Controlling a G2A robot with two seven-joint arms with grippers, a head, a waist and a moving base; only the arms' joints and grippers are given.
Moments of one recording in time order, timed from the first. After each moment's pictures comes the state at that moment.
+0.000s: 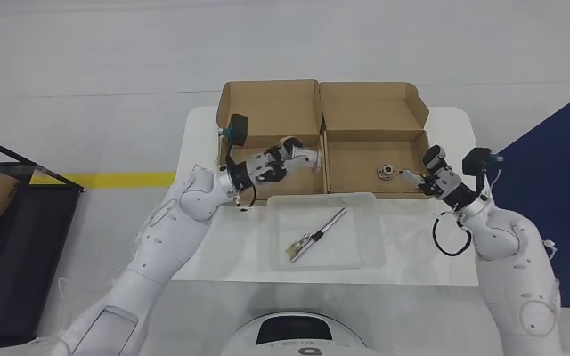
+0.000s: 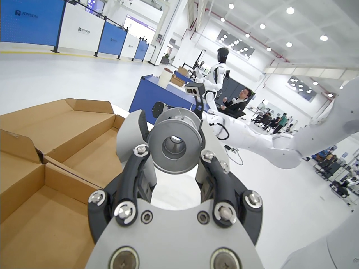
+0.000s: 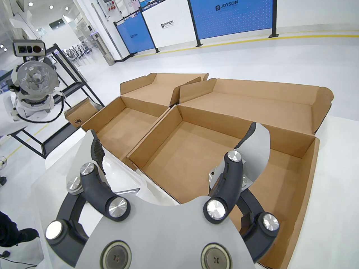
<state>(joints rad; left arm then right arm) 1.09 -1.27 -1.05 -1.32 0.51 -0.96 -0.19 -1.55 -1.06 1.73 -1.52 -0.78 -0.88 0.15</state>
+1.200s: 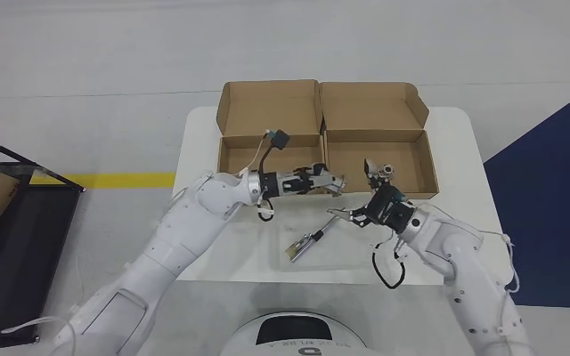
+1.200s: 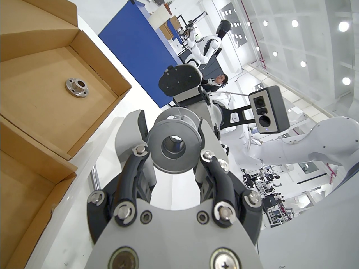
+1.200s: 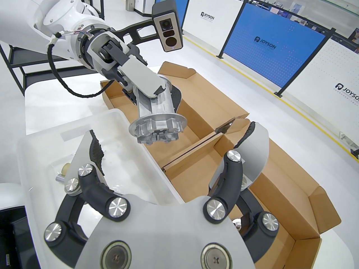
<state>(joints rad) 0.98 -1.30 -0.85 -1.21 -0.08 -0.70 -0.72 -1.67 -1.08 1.47 -1.91 -1.46 -0.67 -0.10</state>
